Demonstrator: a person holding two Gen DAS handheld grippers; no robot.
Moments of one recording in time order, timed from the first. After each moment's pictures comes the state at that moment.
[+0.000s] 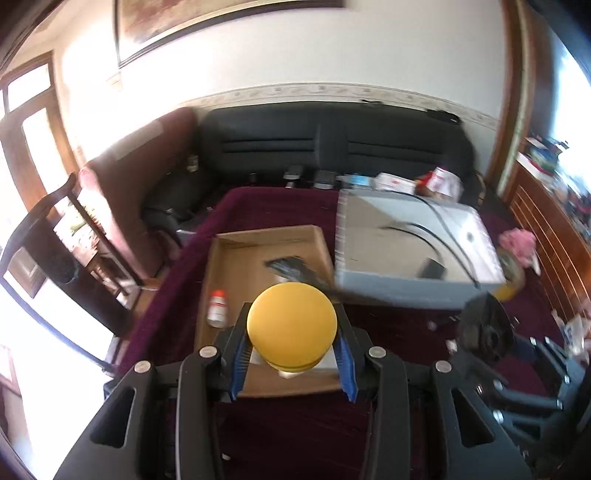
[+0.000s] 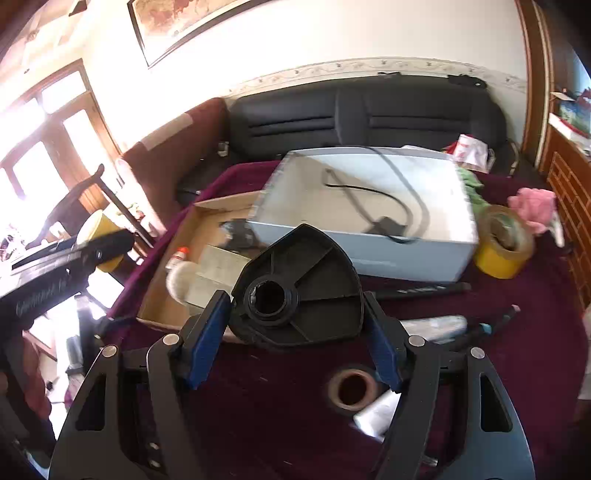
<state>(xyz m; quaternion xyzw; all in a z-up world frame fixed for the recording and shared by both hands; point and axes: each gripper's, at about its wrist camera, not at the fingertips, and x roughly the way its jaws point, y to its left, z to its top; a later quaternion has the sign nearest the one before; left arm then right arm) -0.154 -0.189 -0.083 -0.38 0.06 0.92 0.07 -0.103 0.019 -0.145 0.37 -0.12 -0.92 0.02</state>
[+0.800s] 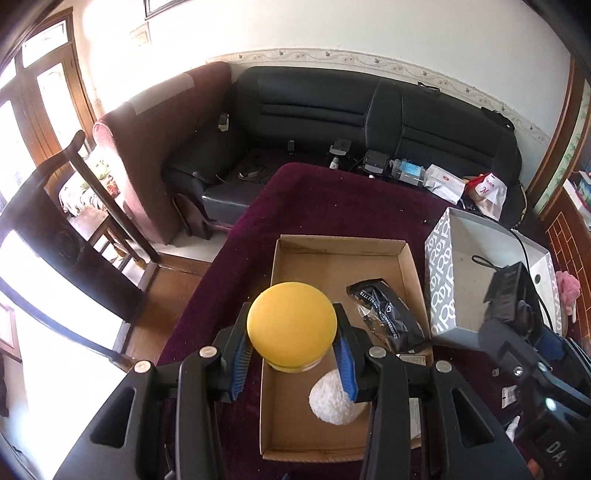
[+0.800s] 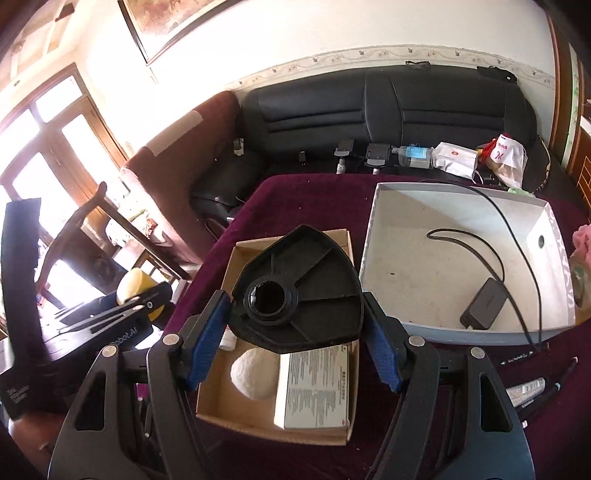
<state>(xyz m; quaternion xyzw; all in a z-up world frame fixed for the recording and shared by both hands) -0.290 -0.273 -0.111 -0.45 0.02 0.89 0.02 -0.254 -0.073 -0.119 0.39 -0.15 -0.91 0.03</state>
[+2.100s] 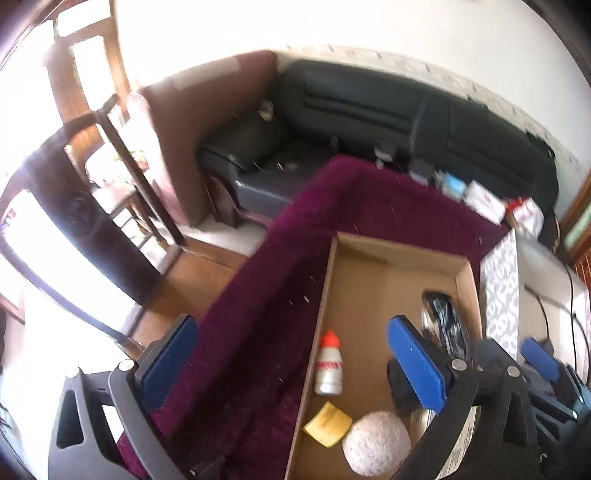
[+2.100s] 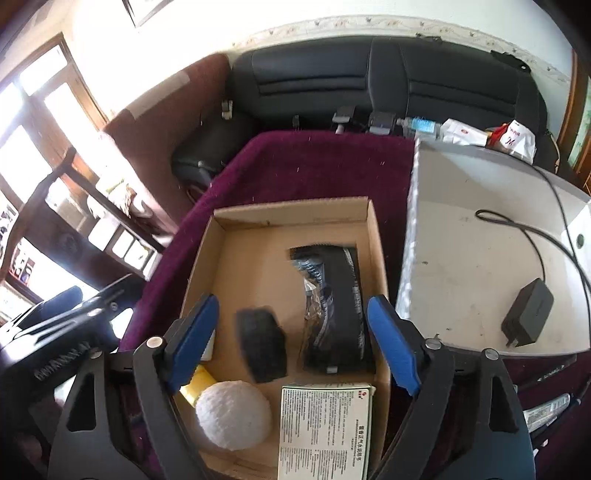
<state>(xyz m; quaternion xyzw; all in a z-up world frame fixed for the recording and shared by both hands) -0.314 -0.319 -0.149 -0.44 -0.02 0.89 -0.06 -0.320 -0.099 -0.180 0.44 -0.12 -0.89 0.02</state>
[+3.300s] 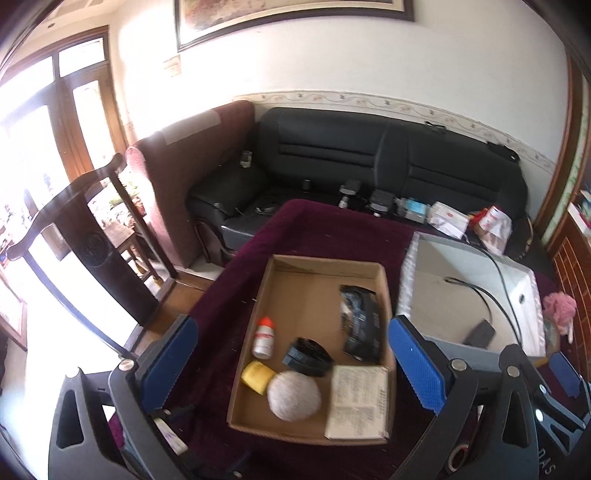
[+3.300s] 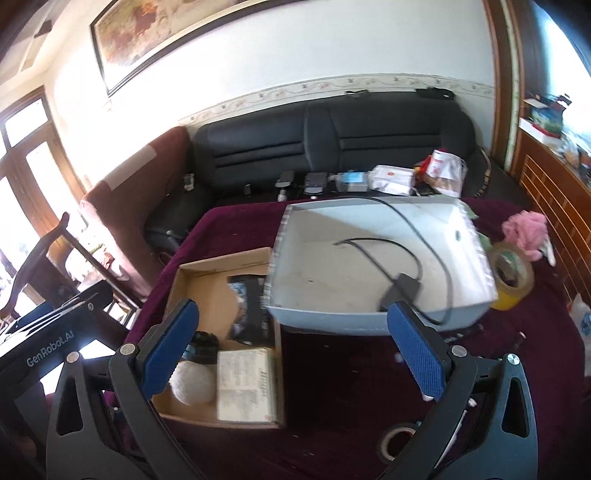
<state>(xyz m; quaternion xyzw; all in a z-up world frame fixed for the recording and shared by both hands) -0.210 -0.214 -0.073 -0.37 0.02 0.93 -0.03 -0.178 -0.014 -0.100 0.34 -0.15 -0.93 -0.08</state>
